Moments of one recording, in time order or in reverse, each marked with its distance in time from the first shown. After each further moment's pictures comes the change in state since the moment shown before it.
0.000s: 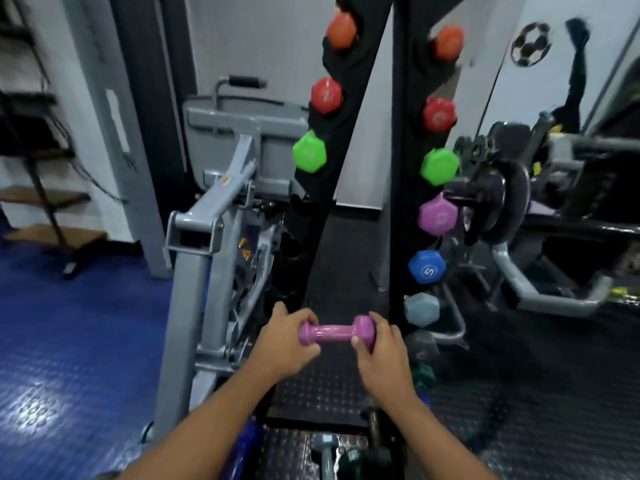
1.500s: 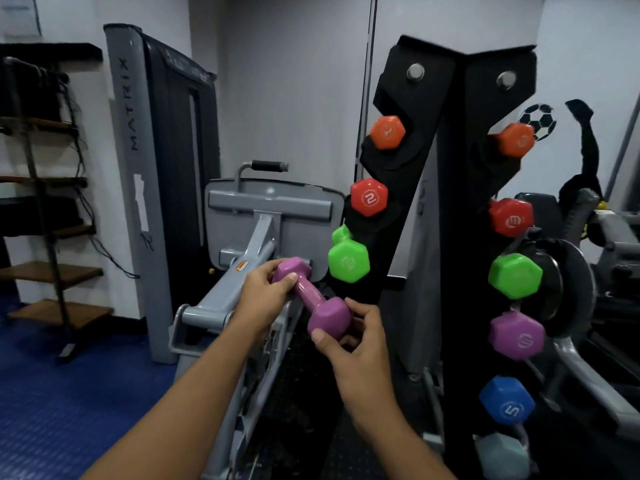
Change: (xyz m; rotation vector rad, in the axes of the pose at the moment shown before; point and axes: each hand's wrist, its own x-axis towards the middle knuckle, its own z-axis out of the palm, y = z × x) left_hand 0.219 -0.003 -0.181 -0.876 0.420 0.015; right_hand 0.153 -0.176 0.054 0.684 0.105 -0.254
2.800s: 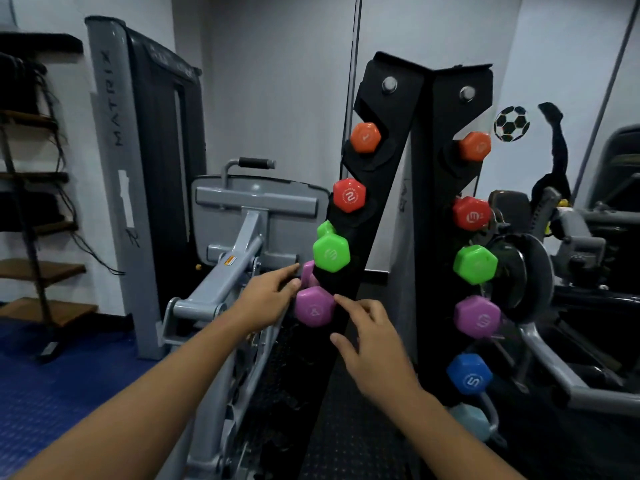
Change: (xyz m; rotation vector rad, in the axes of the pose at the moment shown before) left_hand -0.017 0.008 -0.005 0.730 -0.296 0.234; right_hand -0.001 -0.015 -0.069 -0.780 -0.227 -0.238
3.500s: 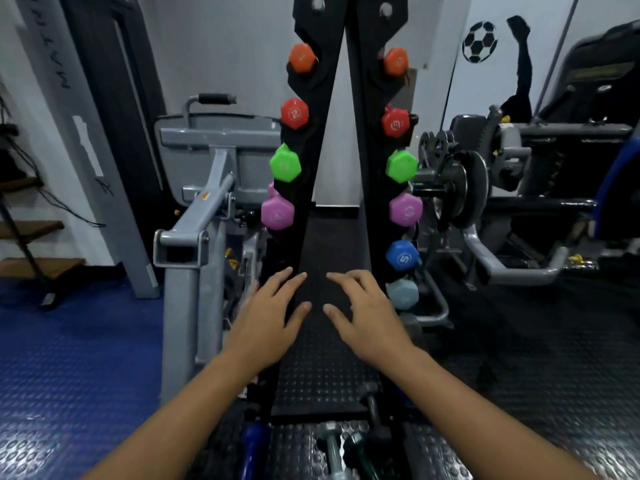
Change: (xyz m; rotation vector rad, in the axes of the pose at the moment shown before) left_hand -0.241 0.069 0.066 0.220 -0.051 0.183; right_hand -0.171 -0.008 -0.053 -0.022 -0.074 0.051
